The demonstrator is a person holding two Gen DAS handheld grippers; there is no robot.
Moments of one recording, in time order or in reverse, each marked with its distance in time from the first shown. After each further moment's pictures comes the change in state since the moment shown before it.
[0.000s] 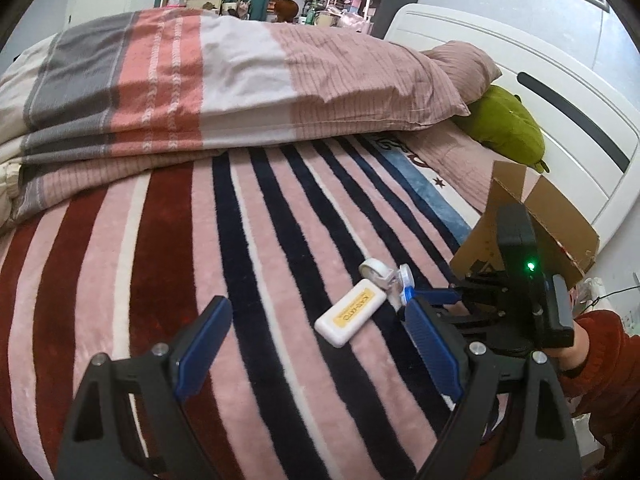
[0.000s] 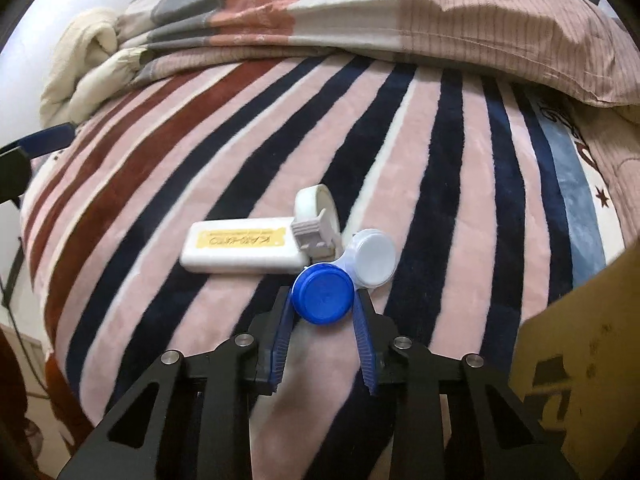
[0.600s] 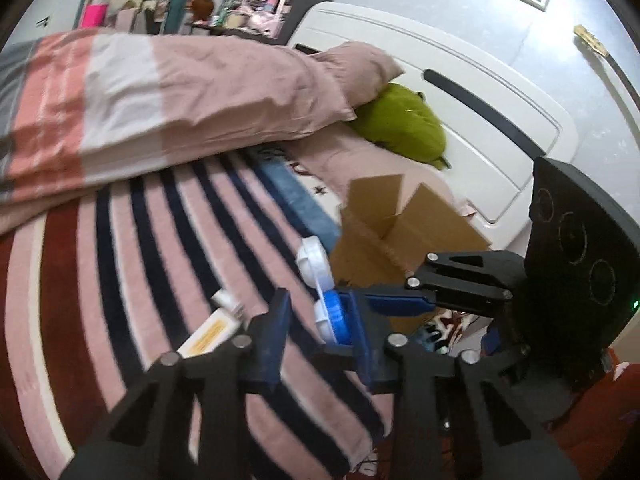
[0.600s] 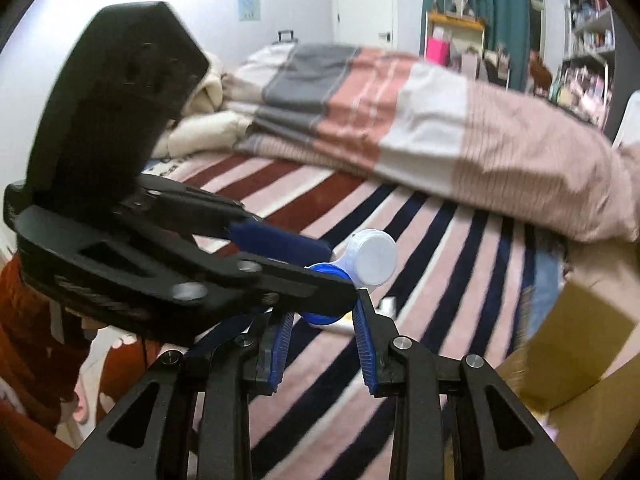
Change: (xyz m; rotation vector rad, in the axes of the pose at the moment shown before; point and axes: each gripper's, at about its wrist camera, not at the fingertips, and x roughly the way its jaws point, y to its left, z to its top) left arm -0.025 -0.088 0.047 0.085 0.023 -0.343; right arm -0.160 0.056 0.008 -0.232 -0.305 0.055
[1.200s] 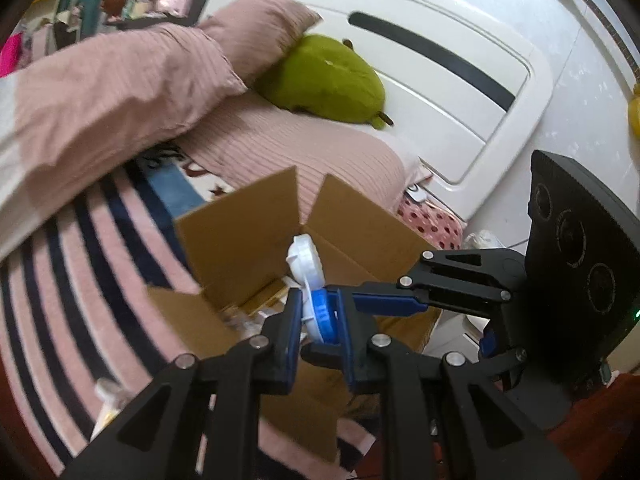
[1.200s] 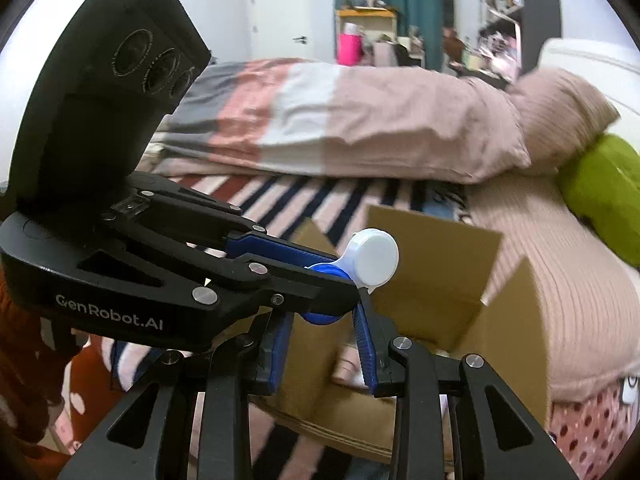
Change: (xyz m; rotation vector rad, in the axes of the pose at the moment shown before) left arm 0.133 -0.111 0.066 0.170 0.173 -0.134; right arm -0.067 -0.125 -0.059 0.228 0.022 -0.182
